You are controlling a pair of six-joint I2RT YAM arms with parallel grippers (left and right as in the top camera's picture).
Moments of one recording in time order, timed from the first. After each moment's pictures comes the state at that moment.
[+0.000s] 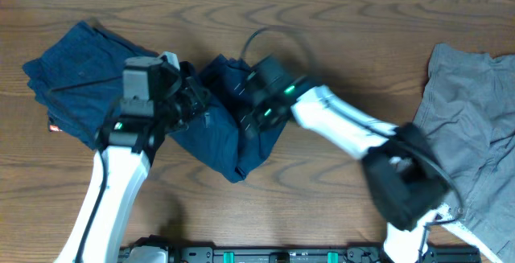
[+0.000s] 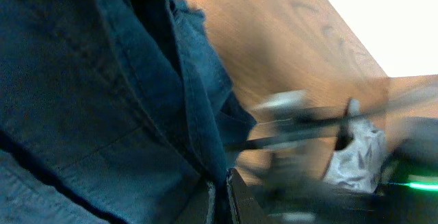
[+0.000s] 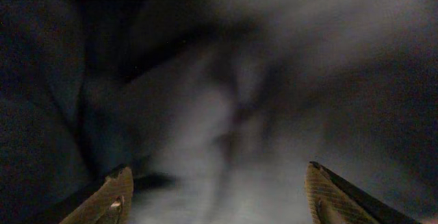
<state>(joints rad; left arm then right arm) -0.11 1.27 0.98 -0.54 0.39 -0.72 0.62 1.96 1.39 -0.60 -0.31 0.21</state>
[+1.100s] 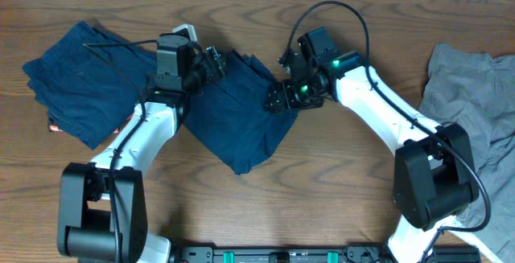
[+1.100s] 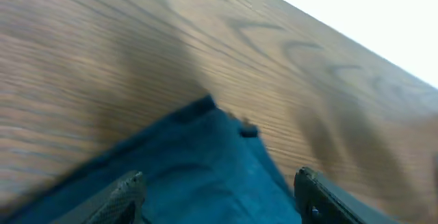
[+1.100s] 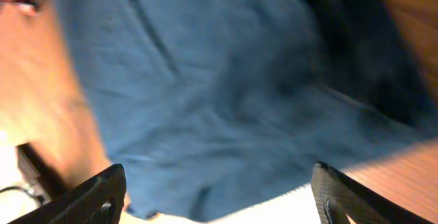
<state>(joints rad) -0.15 1.67 0.97 0.04 0.17 -0.52 0.45 1.91 1.41 -0.71 -0.52 0.24</state>
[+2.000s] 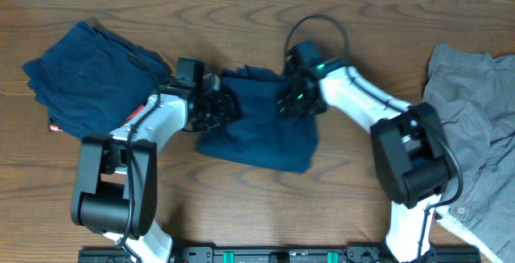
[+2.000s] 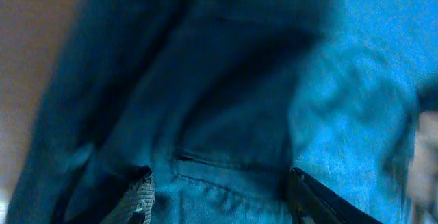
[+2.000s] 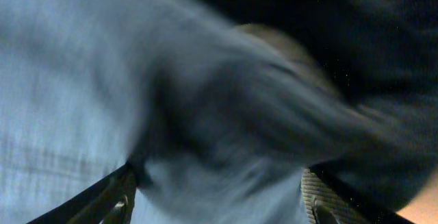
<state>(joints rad) -0.19 1.81 1.01 -0.48 0.48 -0.46 0.43 2.07 1.41 -0.72 -0.22 0.23</state>
